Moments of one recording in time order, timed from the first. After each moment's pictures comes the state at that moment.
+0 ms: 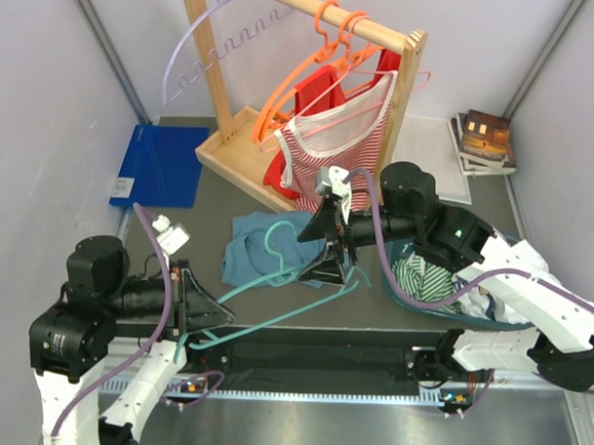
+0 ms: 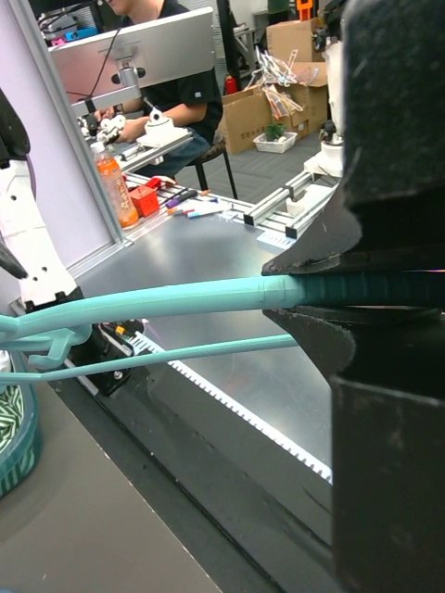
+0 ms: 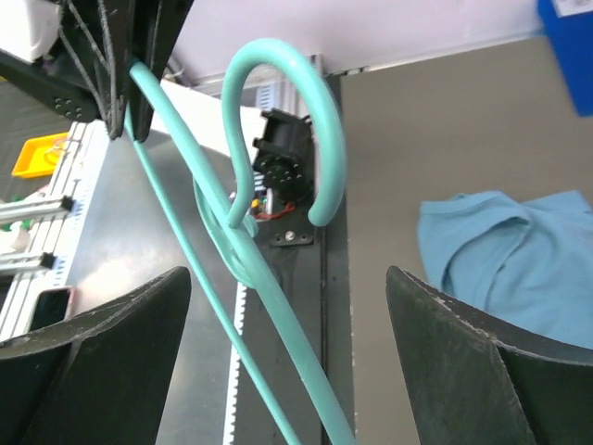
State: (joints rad) left arm -0.18 0.59 1.35 -1.35 1.11 -0.37; right arm 0.97 1.18 1.40 -0.52 -0.66 0.06
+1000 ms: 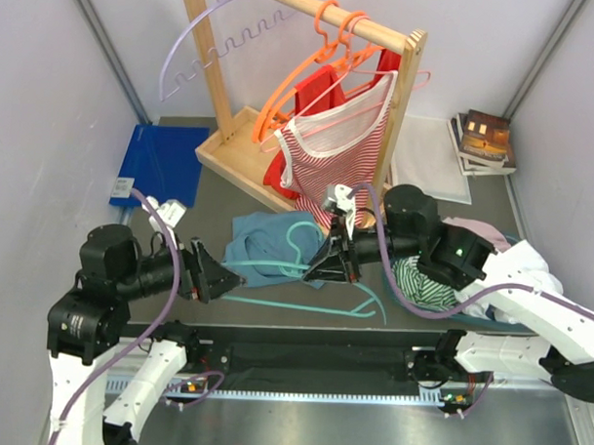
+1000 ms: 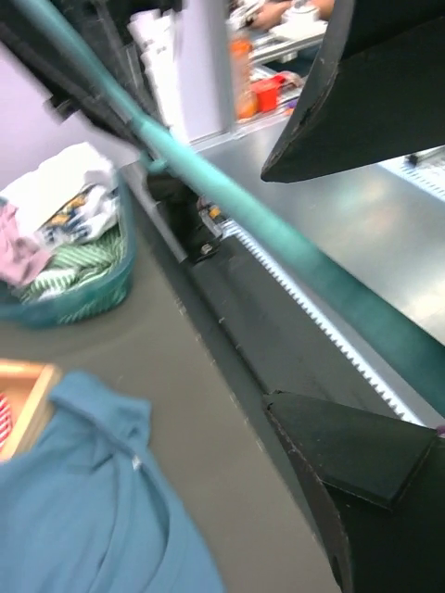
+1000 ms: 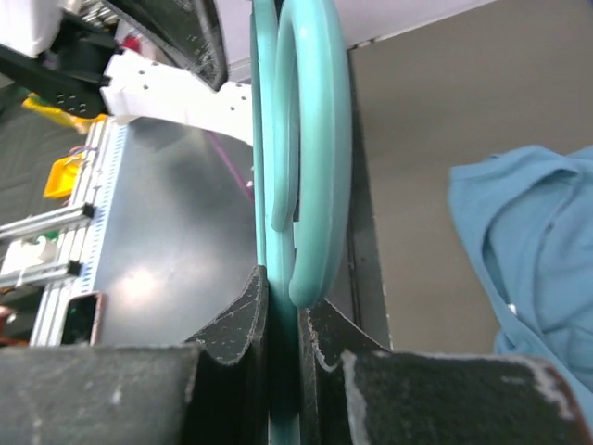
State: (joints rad) left arm -0.18 0.59 1.24 -1.15 0.74 -0.46; right arm 0.99 1.09 1.22 -0.44 -0.63 0.17
